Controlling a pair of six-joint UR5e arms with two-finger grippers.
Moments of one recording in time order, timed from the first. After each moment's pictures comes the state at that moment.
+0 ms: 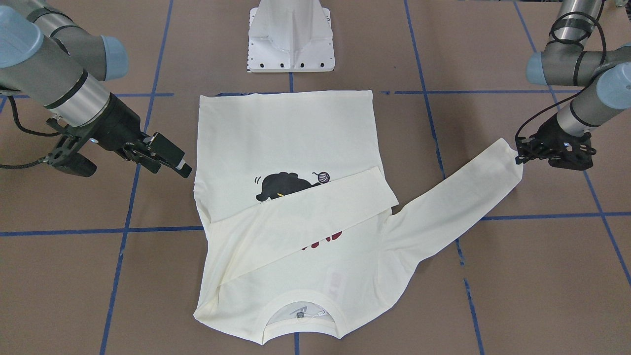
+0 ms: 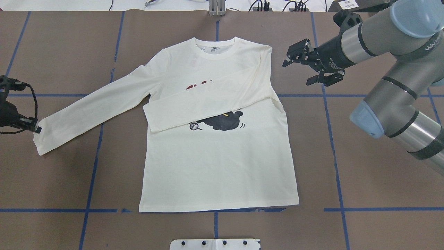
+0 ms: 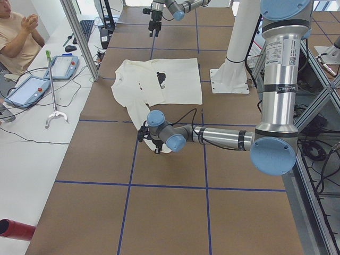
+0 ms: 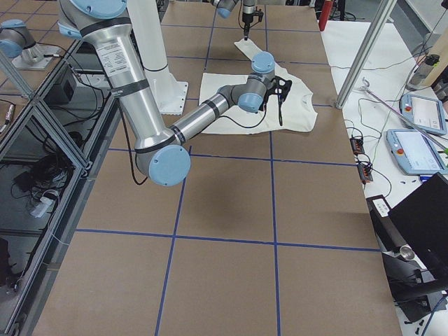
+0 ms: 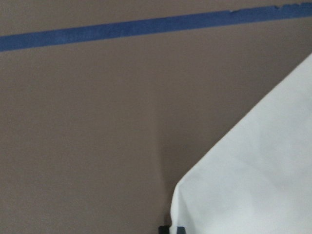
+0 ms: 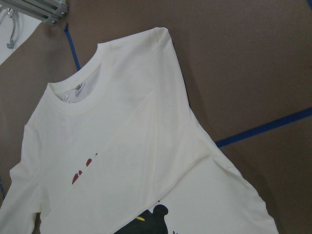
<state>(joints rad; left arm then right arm) -1.00 -1.55 -1.61 -2.14 -2.28 -0.65 0.93 -1.18 1.76 -1.03 2.23 1.58</state>
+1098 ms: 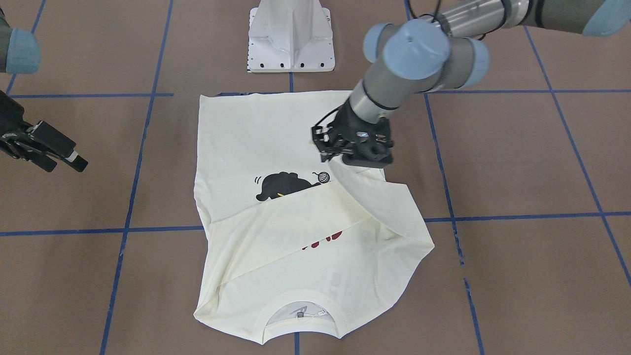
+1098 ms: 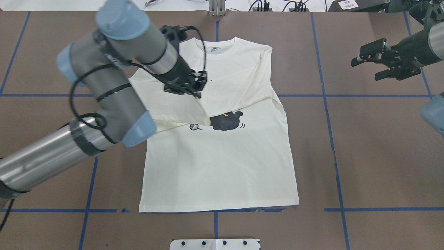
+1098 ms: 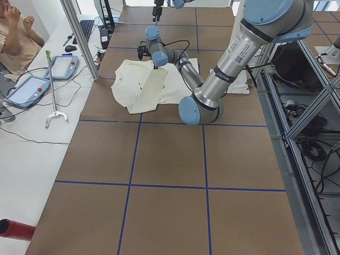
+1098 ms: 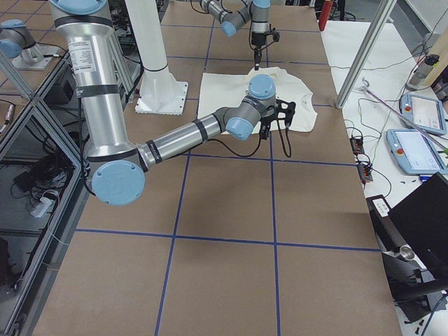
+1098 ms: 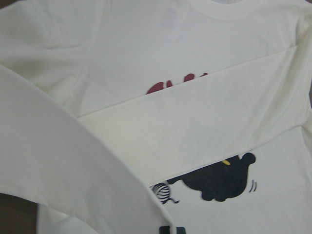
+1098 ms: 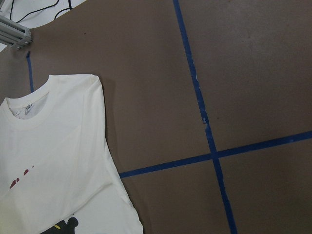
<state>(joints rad) -0.70 -2.42 -1.49 -1.86 -2.16 -1.28 1.14 -1.41 1.83 -1.02 2.36 1.23</state>
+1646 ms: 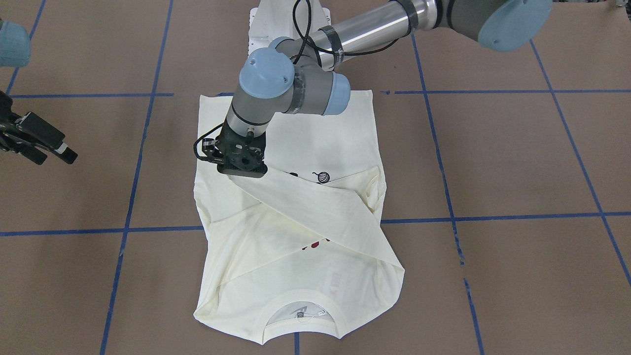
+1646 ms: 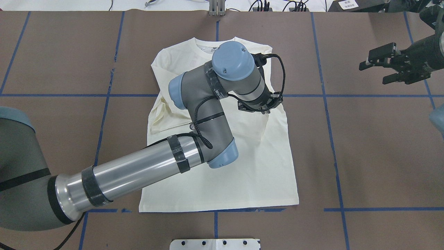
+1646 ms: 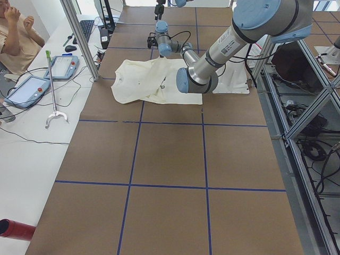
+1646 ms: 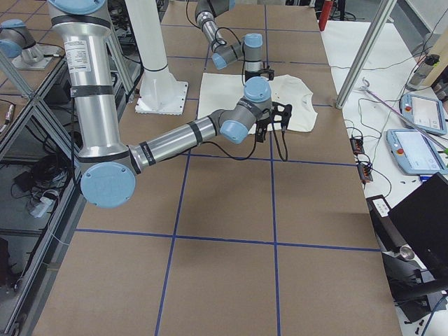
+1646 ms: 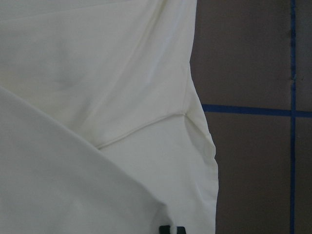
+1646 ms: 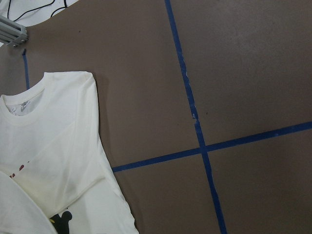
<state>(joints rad) -0.53 -2.71 -1.05 -2.13 -1.97 -1.39 1.15 -1.46 1.86 -1.02 2.37 1.23</state>
